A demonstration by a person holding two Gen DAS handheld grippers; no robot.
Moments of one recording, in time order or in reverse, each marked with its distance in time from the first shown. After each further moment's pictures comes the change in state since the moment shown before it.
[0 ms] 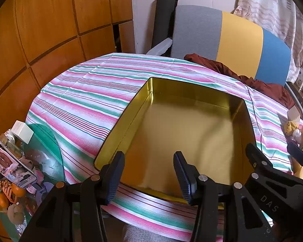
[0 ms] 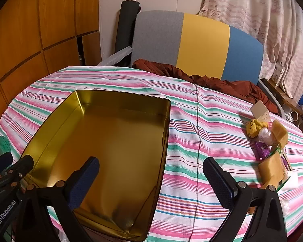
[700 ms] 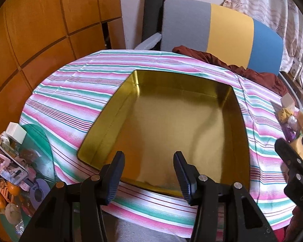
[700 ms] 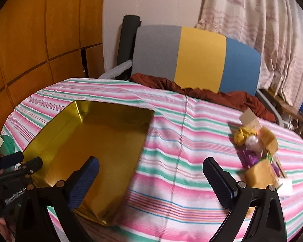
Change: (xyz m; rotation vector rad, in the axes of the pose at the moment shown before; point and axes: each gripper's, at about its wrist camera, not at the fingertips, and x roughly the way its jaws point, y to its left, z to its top) left arm 0.001 -0.028 -0.016 0.052 0.030 -0.041; right arm -0.032 -0.054 -0.016 0.002 -0.093 0.034
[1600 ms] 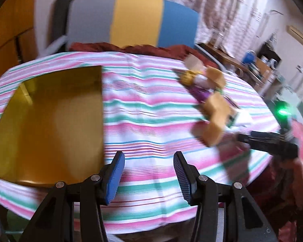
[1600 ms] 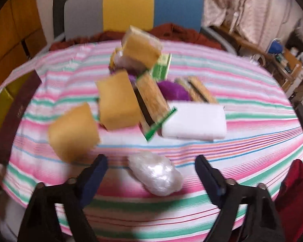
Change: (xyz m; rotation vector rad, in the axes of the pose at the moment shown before) left arm -0.022 -0.145 -0.037 0.309 0.055 -0.524; right arm -0.007 -0.271 -0.104 0.217 0.336 -0.159
